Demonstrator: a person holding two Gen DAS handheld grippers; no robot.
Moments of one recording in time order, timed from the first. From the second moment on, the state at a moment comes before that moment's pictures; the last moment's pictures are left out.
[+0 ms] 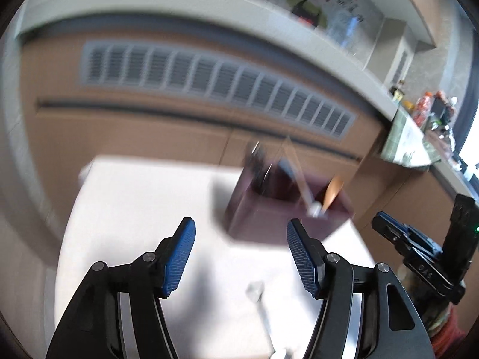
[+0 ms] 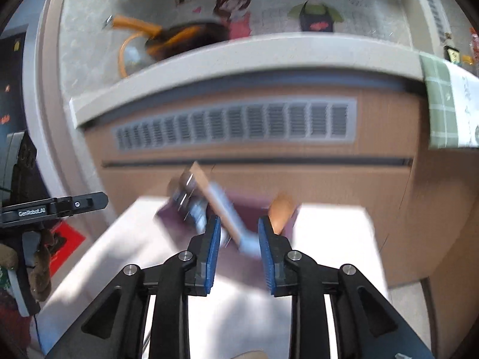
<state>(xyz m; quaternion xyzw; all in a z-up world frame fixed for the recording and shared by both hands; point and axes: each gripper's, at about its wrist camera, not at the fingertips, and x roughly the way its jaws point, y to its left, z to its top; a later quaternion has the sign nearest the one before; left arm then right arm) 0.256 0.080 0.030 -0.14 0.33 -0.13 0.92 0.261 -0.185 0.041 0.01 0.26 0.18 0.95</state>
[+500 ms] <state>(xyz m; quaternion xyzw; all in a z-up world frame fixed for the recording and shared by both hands) 0.156 0.149 -0.065 -0.16 0.43 -0.04 0.89 0.242 -0.077 -0.063 -0.02 0.47 0.23 0.85</state>
